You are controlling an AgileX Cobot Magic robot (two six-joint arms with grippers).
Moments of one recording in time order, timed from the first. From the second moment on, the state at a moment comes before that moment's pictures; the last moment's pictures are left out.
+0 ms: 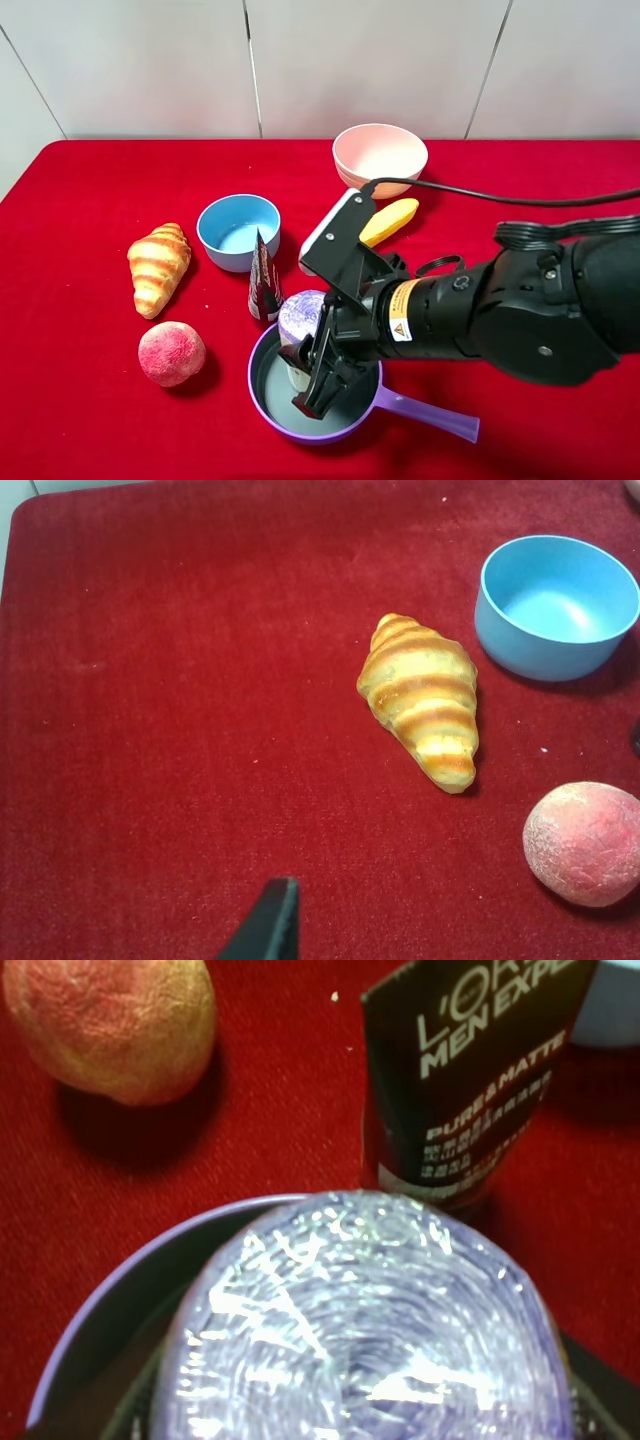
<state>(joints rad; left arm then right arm) -0.17 -0.01 -0.49 -0.03 1.06 0.04 1.03 1.63 -0.53 0.03 -0.17 -0.05</state>
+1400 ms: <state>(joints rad) -0.17 -0.01 -0.49 -0.03 1.06 0.04 1.03 1.63 -0.52 0.07 -0.19 -0.04</state>
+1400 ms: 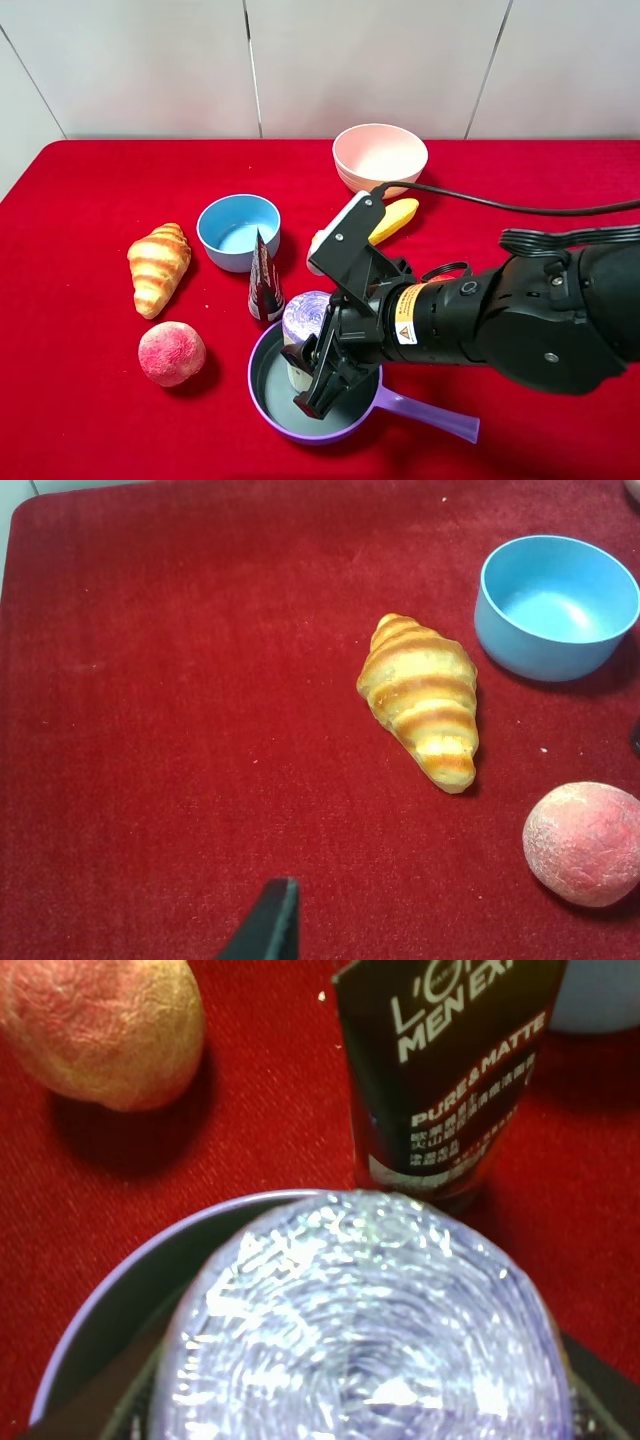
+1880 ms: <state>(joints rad) -0.17 -0.01 -0.49 -0.03 1.06 0.04 1.03 1.63 -0.51 0.07 -0.16 -0.04</state>
